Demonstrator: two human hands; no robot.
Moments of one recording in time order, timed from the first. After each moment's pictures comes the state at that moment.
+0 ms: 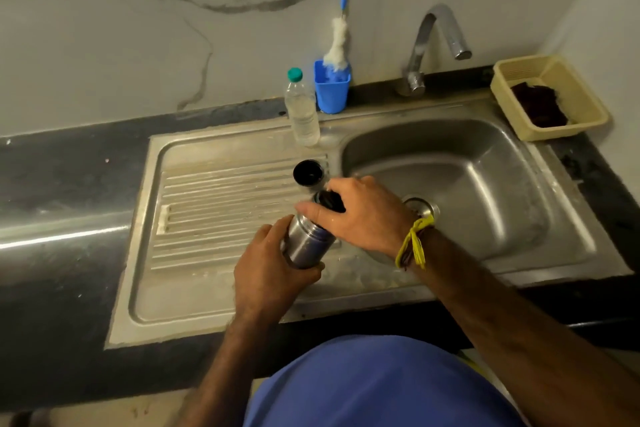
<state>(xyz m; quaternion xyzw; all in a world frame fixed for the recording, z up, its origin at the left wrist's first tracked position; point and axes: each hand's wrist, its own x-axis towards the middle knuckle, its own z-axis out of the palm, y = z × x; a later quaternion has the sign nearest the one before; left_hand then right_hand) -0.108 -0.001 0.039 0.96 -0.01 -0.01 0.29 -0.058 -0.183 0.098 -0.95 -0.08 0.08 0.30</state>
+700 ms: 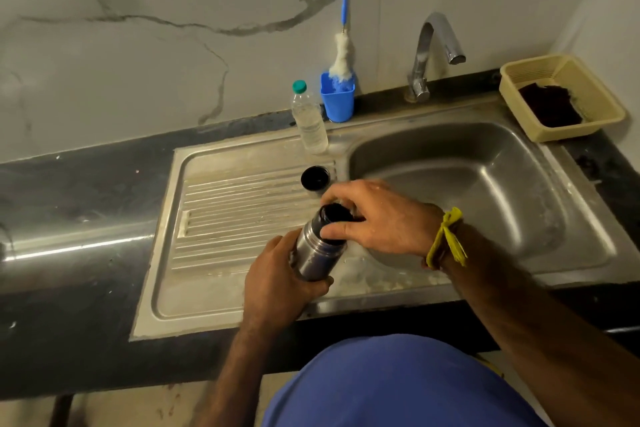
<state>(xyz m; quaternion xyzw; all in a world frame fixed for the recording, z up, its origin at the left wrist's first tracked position) -0.129 -0.008 0.045 0.95 -0.03 -0.03 0.30 -0.072 -0.219 0.123 -0.88 -0.20 0.18 0.39</state>
